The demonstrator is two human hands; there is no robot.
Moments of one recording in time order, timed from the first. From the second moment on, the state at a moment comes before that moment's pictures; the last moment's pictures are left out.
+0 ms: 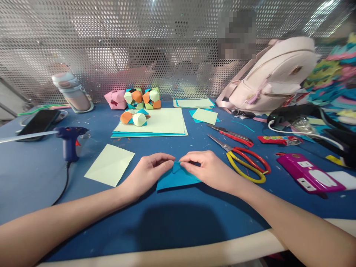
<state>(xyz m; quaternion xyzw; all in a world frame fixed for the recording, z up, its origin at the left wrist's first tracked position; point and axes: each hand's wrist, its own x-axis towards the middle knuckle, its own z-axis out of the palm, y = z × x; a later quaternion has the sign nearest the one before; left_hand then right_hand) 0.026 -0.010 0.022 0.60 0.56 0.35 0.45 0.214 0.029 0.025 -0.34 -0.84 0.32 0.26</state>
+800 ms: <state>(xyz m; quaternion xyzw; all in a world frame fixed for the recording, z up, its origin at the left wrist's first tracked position) 0.022 -0.008 0.025 0.67 0.54 0.28 0.42 0.217 0.029 0.027 -0.31 -0.87 0.33 0.22</state>
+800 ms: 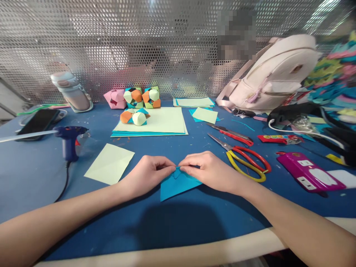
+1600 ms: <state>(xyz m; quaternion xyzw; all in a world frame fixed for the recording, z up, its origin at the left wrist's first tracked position) 0.027 -0.014 0.024 0.71 0.55 0.26 0.35 0.217 0.027 0.032 -0.38 -0.81 0.41 0.18</state>
